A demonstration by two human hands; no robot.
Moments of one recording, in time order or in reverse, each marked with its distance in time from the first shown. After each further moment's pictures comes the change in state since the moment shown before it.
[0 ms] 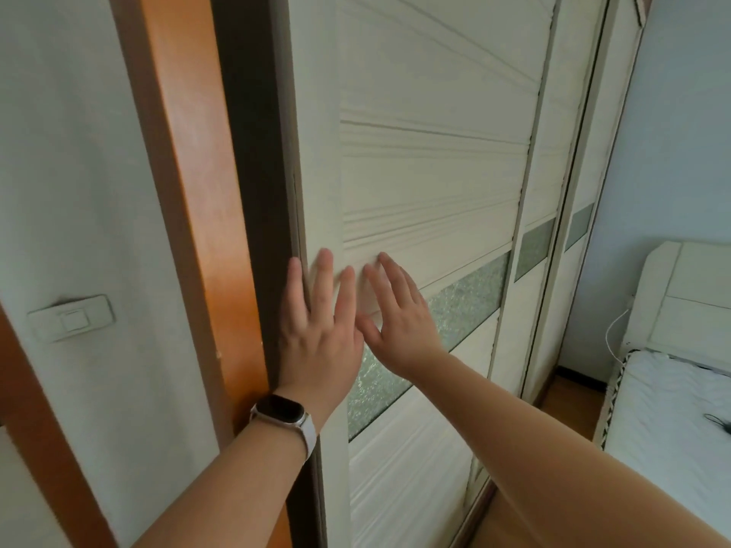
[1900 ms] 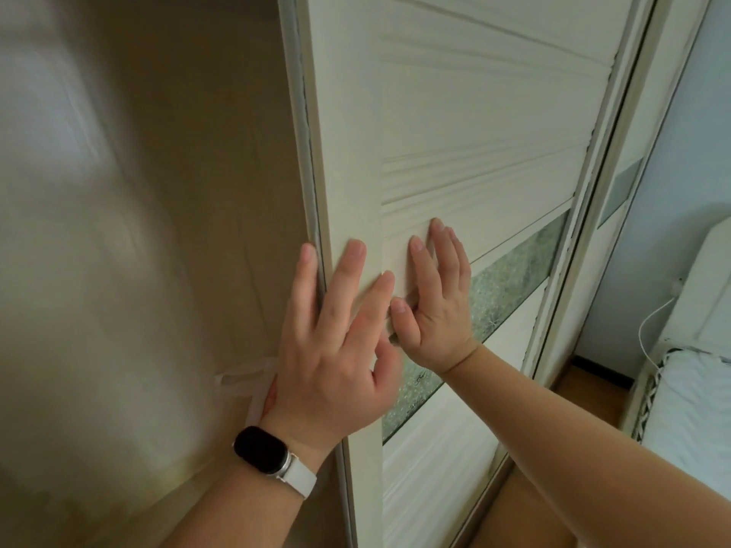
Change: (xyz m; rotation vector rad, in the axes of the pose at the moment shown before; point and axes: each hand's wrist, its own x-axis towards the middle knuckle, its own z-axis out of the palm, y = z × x) left_hand 0.139 0.168 0.245 -0.320 0.242 0.120; right_hand 0.057 0.340 0.080 0.077 0.323 -0.098
